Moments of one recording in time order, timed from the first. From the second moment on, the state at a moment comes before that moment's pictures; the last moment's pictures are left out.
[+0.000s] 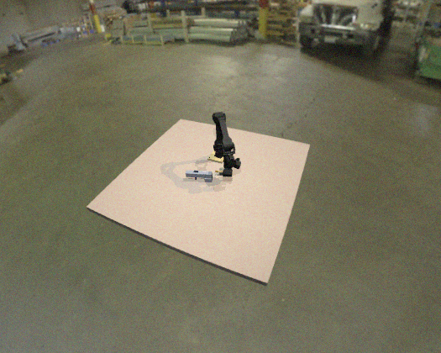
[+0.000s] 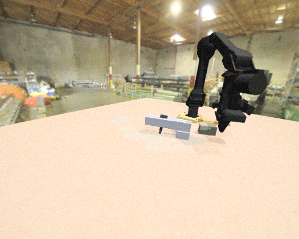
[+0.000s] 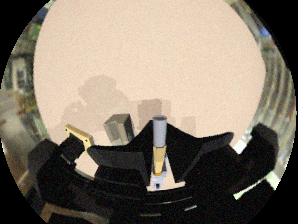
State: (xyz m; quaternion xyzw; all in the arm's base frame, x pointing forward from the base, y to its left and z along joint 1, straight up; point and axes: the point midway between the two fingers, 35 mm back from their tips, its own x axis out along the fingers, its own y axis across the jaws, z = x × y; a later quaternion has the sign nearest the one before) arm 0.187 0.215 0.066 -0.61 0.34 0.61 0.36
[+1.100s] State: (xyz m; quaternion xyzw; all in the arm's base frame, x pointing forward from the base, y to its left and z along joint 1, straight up) arm 0.188 0.215 0.074 -0.61 0.34 0.61 0.36
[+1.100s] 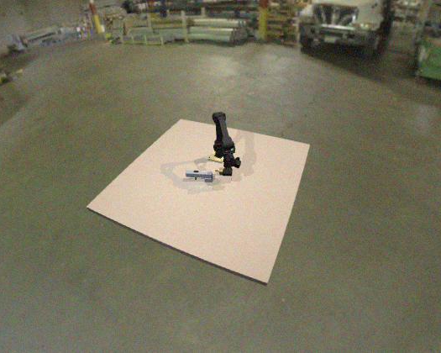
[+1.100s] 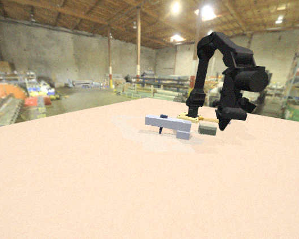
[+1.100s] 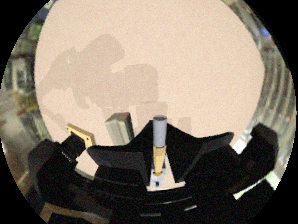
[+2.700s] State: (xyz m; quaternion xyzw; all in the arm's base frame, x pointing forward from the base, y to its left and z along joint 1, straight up) arm 0.135 0.194 0.069 -0.61 0.34 0.61 0.36
